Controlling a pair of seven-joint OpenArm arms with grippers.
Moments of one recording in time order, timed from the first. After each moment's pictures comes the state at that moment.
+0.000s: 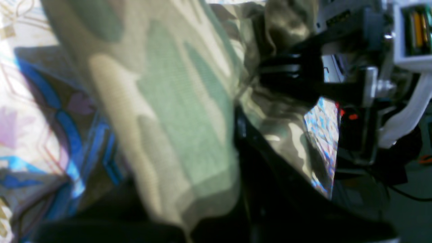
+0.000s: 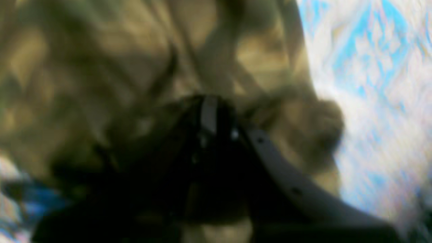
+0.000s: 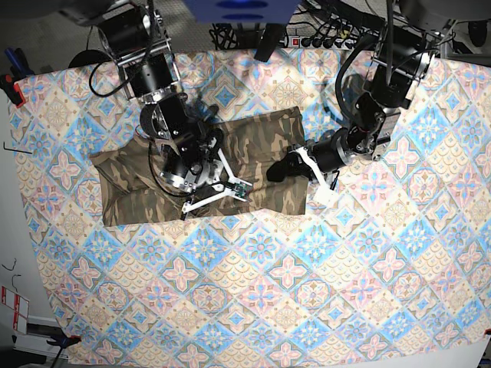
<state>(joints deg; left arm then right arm) -13.2 -15.1 22.7 34.1 -47.9 -46.2 15.0 8.8 1.2 -17.7 75.4 -32.7 42.6 -44.3</state>
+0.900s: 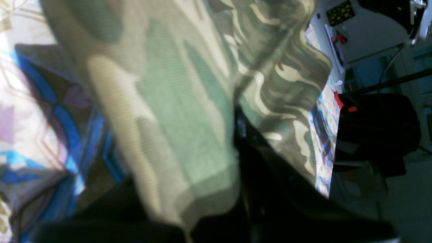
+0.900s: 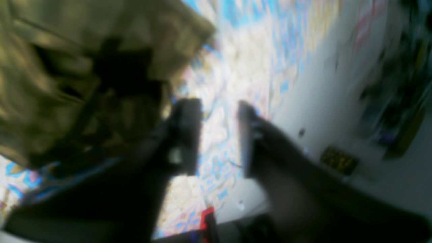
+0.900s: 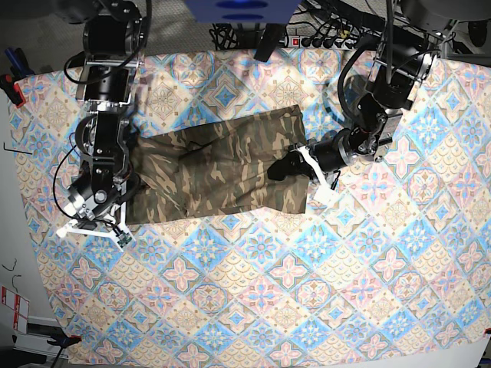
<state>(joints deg) -13.4 -15.9 23.2 34.1 -48.3 -46.3 16.2 11.6 5.2 10.0 90.1 -33.2 42.3 -61.3</state>
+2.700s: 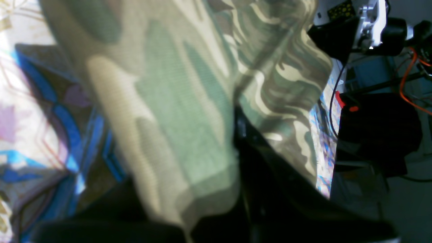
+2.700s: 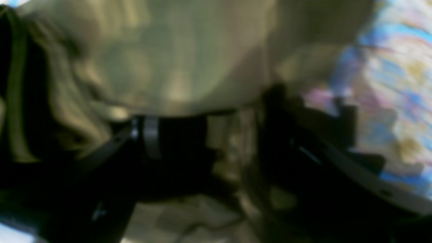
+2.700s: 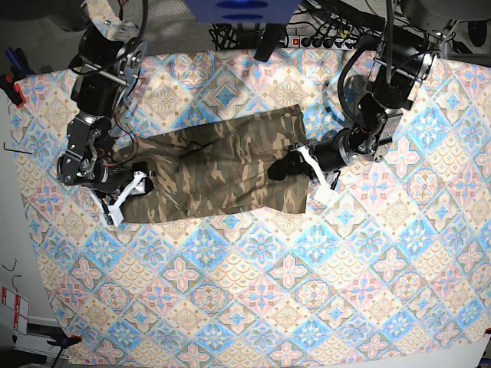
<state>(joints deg) -13.4 -15.8 23.3 34.1 -48.3 -46.3 16.1 14.8 5.9 26.7 57.4 1.2 41.4 -48.1</state>
